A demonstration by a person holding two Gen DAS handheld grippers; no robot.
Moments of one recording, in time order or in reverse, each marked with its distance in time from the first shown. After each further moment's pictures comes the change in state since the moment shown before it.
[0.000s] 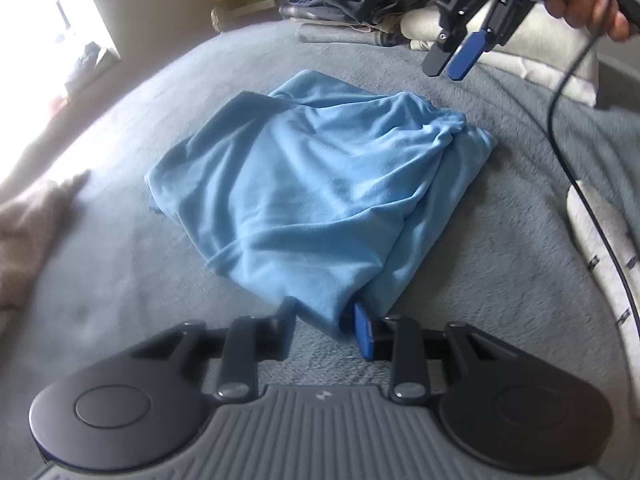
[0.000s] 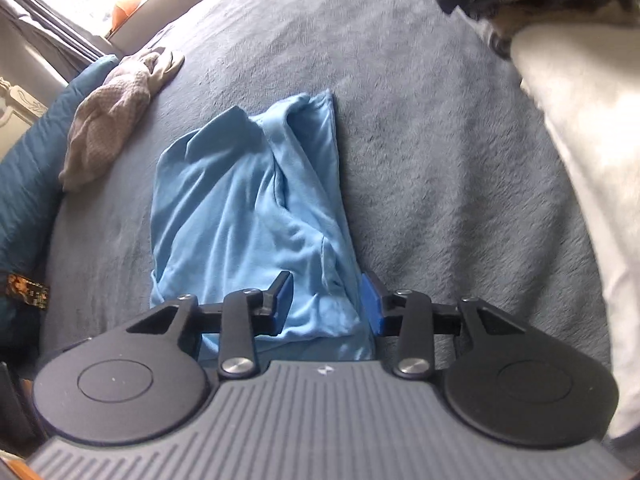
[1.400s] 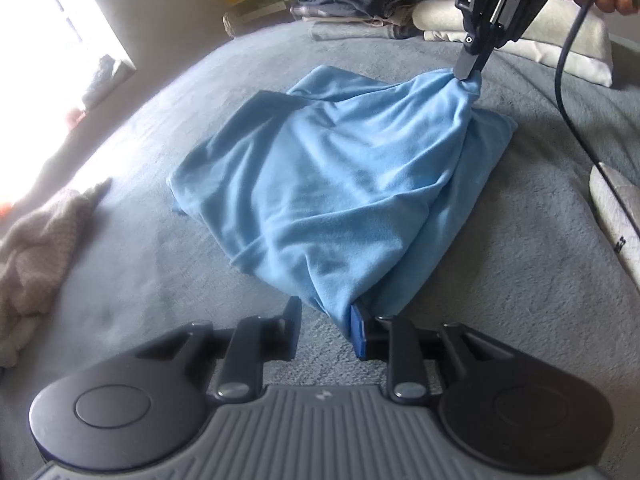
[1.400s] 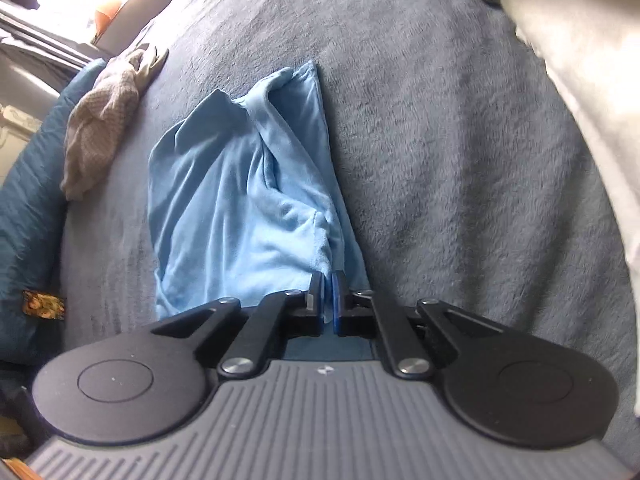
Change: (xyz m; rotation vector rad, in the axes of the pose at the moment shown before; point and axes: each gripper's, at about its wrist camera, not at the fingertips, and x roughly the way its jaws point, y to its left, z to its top) left arm 0.002 -0.002 -0.009 0.038 -0.011 0.082; right arm 0.011 -0.015 -0.001 0.107 0.080 0.042
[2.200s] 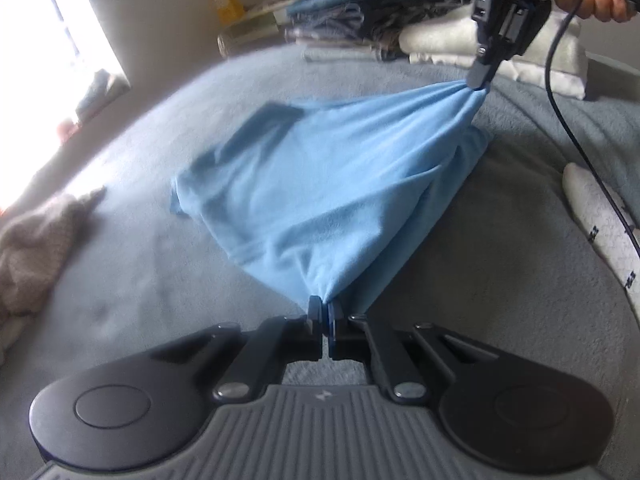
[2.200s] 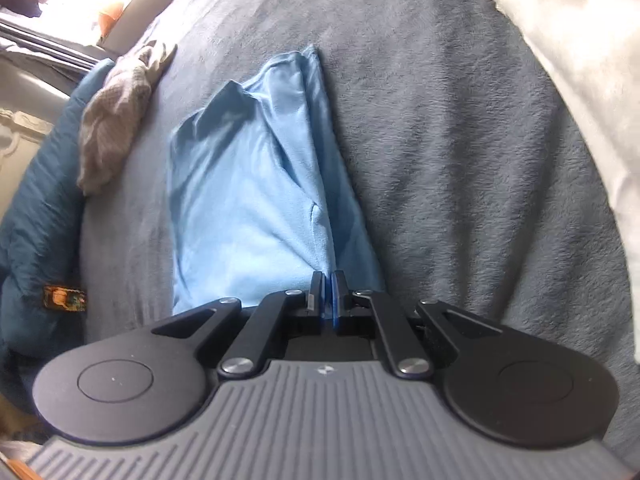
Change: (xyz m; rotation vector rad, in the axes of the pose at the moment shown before) left arm -0.011 0.008 -0.026 -0.012 -0.067 -0.063; right arm -0.020 -0.010 -0.020 0.040 0.037 0.026
